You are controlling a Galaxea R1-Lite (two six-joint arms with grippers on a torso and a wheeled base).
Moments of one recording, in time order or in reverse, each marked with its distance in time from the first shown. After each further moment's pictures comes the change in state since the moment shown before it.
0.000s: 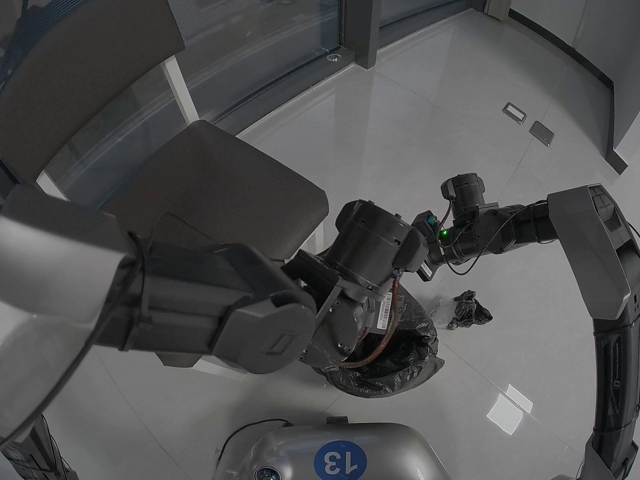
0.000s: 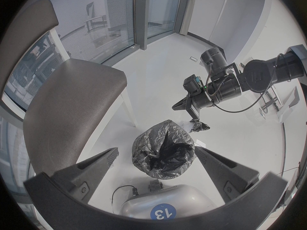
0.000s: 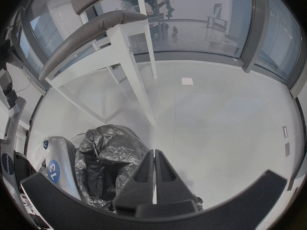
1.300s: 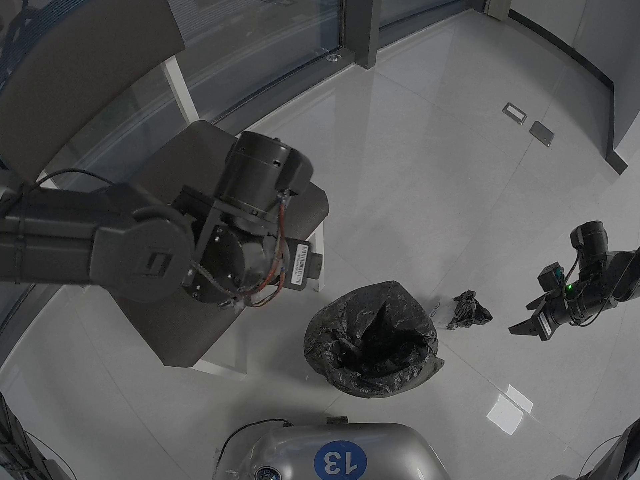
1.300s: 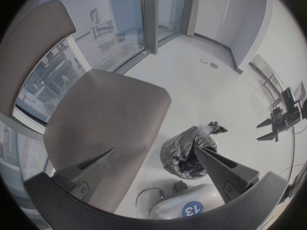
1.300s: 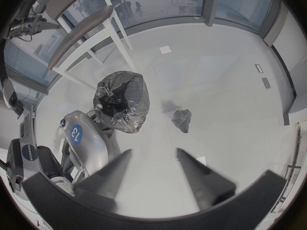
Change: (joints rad) left arm 0.190 -0.181 0.057 0.078 -0.049 0.166; right arm -0.346 -0.595 0.954 -0.126 -0.038 0.014
